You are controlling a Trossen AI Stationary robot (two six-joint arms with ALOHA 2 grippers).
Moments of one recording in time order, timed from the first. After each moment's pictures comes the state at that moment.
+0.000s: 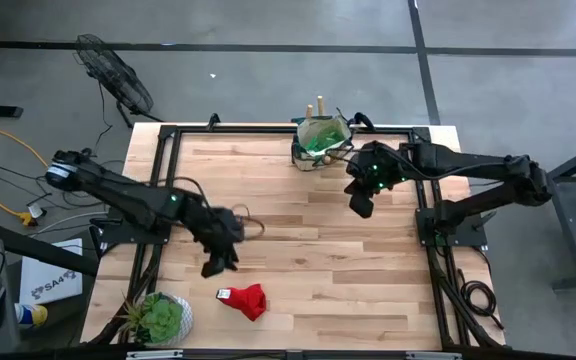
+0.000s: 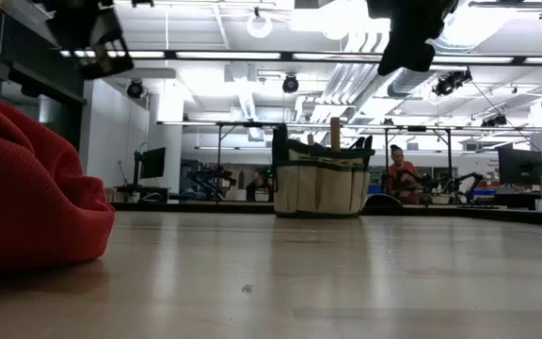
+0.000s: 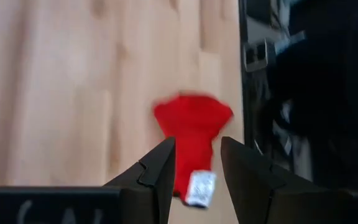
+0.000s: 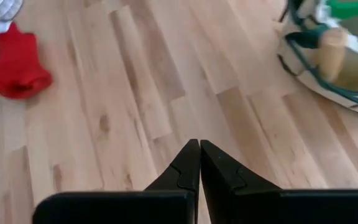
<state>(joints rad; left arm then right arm) -0.27 1.18 0.92 -0.54 0.30 -0.53 -0.18 1.21 1.15 -0.84 -0.06 0.28</state>
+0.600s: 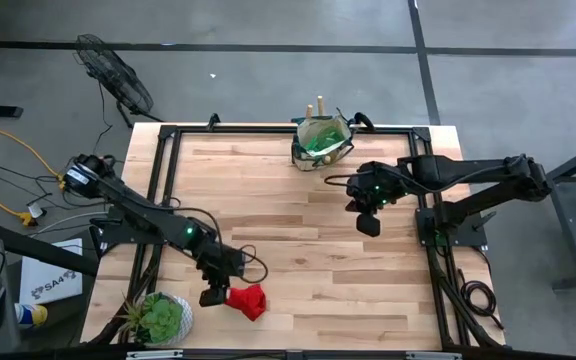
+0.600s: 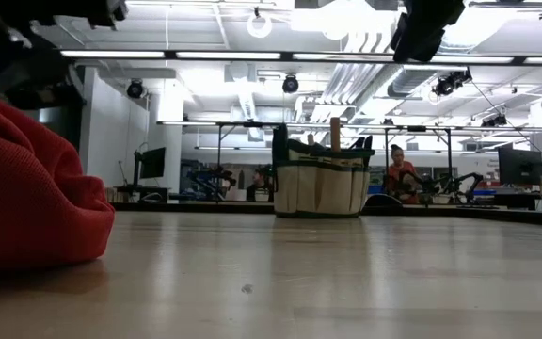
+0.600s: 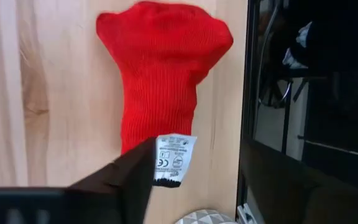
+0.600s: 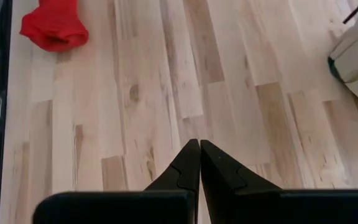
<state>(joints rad) -0.47 1.42 0.92 -0.49 0.36 -0.66 0.00 1.21 1.15 -0.86 -0.05 0.23</state>
